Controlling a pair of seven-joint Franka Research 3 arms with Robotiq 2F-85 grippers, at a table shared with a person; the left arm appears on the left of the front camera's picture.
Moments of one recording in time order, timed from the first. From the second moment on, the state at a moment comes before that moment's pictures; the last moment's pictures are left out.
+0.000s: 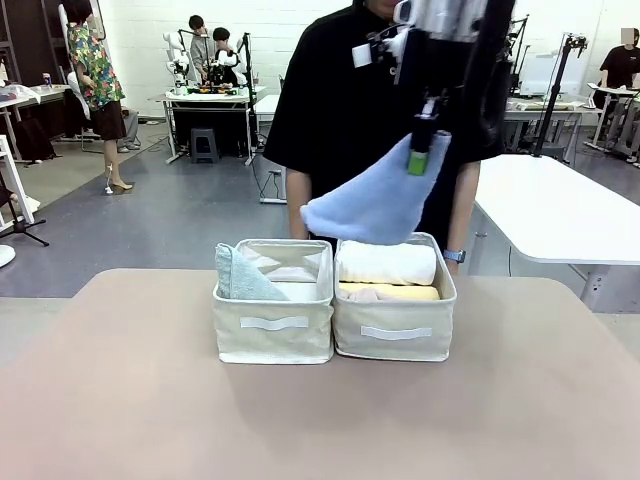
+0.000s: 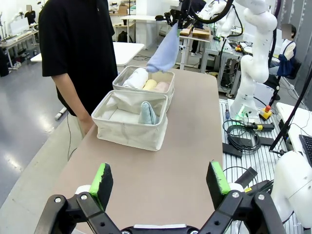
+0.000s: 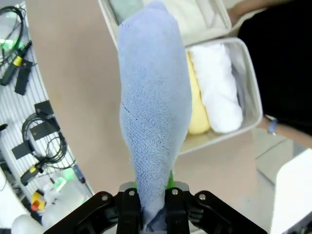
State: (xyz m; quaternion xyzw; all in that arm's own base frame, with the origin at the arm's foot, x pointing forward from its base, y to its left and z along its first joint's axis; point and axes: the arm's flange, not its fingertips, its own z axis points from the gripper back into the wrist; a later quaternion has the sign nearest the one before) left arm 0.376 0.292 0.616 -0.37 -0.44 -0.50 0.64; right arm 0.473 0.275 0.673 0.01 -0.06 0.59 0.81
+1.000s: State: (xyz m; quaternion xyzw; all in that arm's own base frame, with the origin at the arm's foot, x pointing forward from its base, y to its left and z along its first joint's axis) left arm 0.376 0.292 0.616 -0.37 -0.44 -0.50 0.64; right arm 0.489 0.309 0.659 0.01 -0.06 0.61 0.79
